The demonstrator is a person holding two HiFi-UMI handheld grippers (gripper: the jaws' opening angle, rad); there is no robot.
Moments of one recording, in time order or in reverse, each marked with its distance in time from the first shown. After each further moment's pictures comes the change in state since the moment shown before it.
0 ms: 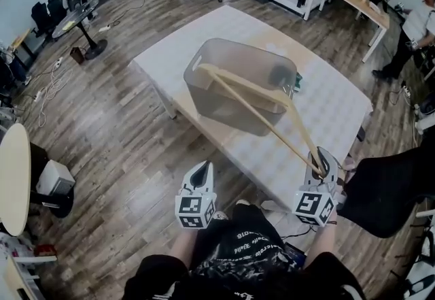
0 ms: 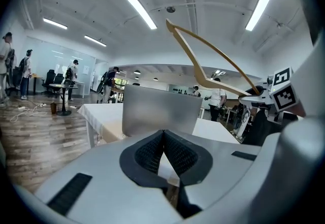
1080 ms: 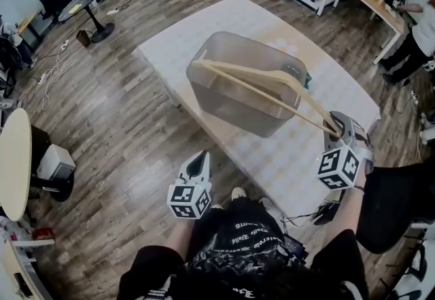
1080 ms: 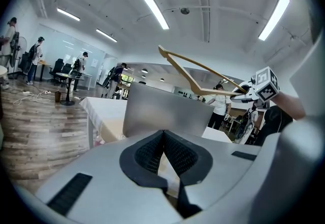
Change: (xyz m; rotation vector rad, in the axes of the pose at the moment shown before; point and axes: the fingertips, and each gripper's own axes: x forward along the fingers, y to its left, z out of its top) left arm 0.053 0.024 0.018 -0.117 -0.008 0.038; right arm 0.129 -0.063 0.023 -0.317 0.078 0.219
